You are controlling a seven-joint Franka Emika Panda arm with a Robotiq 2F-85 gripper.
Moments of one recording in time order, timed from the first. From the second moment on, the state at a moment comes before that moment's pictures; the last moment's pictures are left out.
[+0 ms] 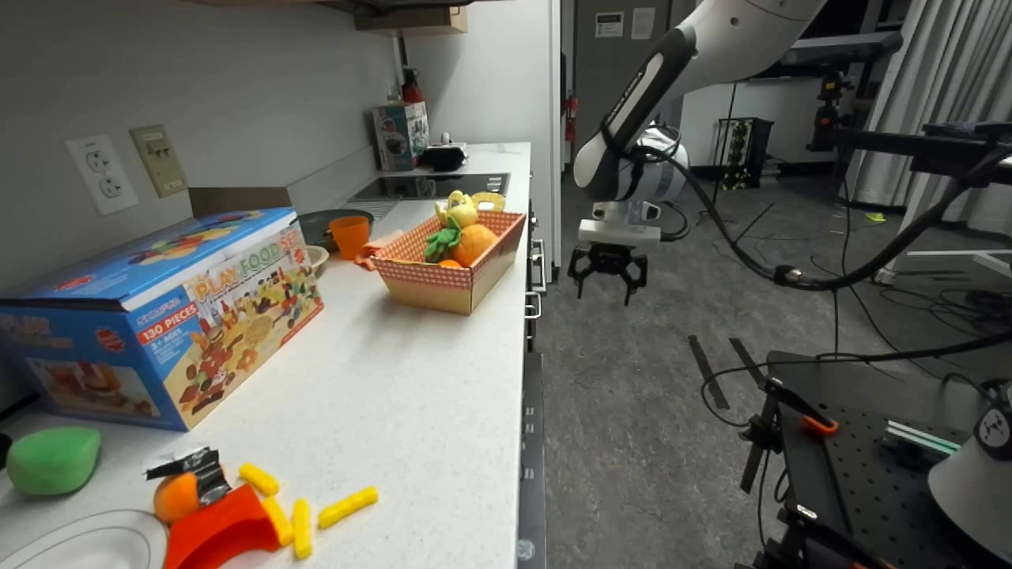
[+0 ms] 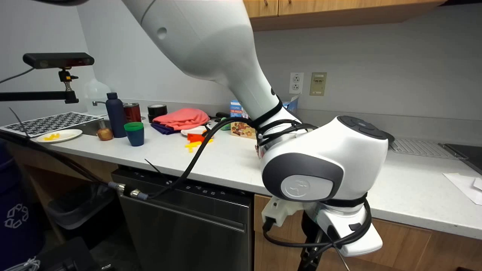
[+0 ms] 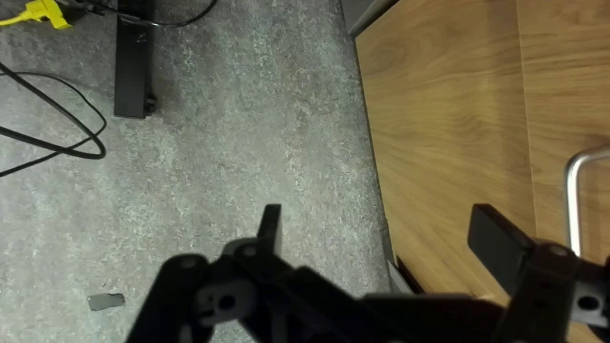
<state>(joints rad) -0.30 0.50 -0.25 -2.08 0.45 2.51 0.53</state>
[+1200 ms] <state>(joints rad) -0.35 0.59 -0.17 -2.00 0.60 2.67 0.44</state>
